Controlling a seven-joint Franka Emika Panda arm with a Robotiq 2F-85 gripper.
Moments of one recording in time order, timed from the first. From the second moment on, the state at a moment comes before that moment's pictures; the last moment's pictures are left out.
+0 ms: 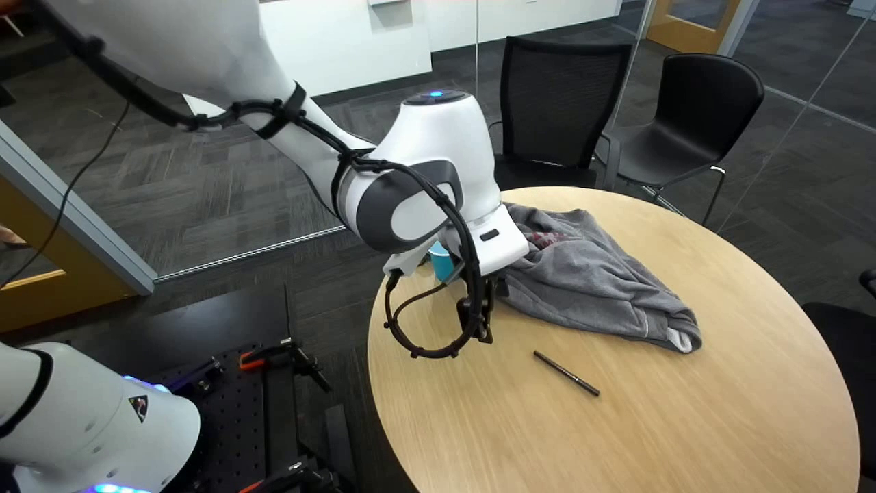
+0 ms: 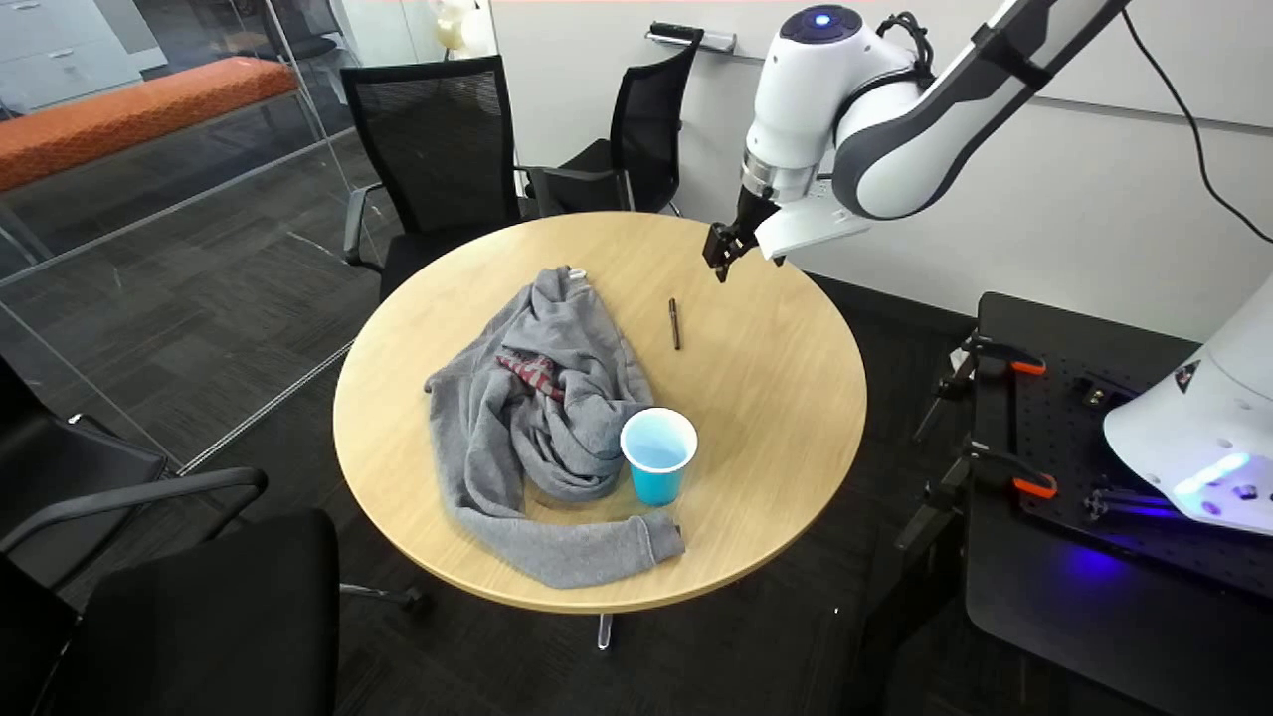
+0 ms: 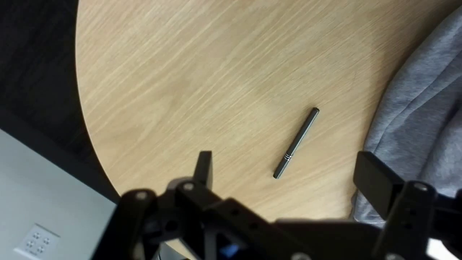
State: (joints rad) arm 0.32 0.28 -0.36 -2.37 -0.32 2.77 1.01
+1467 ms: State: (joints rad) arm 0.24 0.17 -0.07 -2.41 -0.53 2.74 0.88
